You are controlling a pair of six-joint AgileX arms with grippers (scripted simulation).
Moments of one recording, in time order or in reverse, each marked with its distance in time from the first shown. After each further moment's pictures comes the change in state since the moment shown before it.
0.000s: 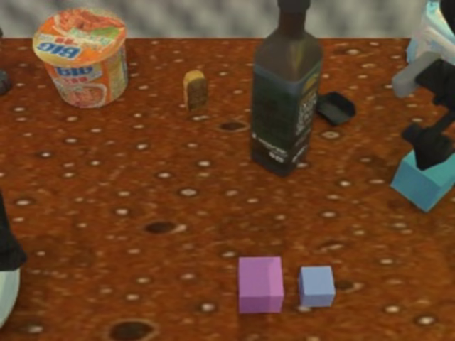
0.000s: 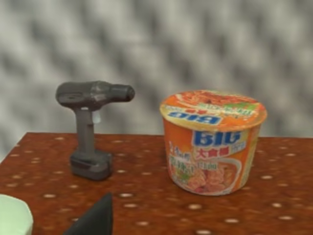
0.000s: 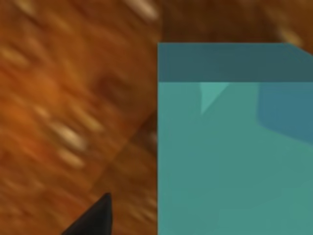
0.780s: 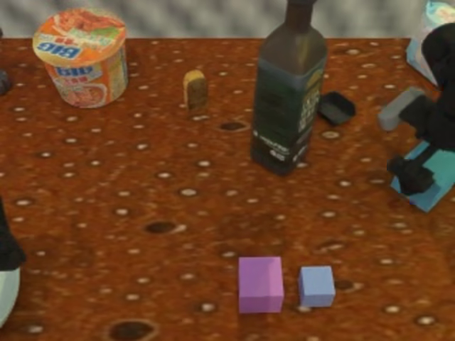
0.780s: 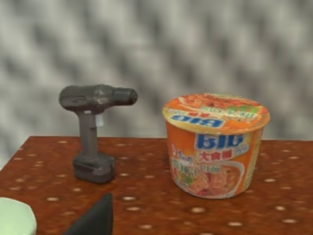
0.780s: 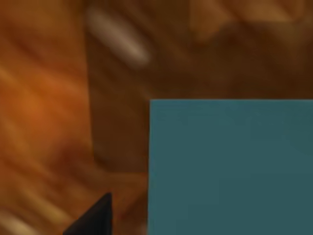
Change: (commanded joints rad) left arm 0.002 -0.005 -0.003 0.003 0.000 0.003; right arm 0.001 0.097 -0.142 0.245 0.001 0.001
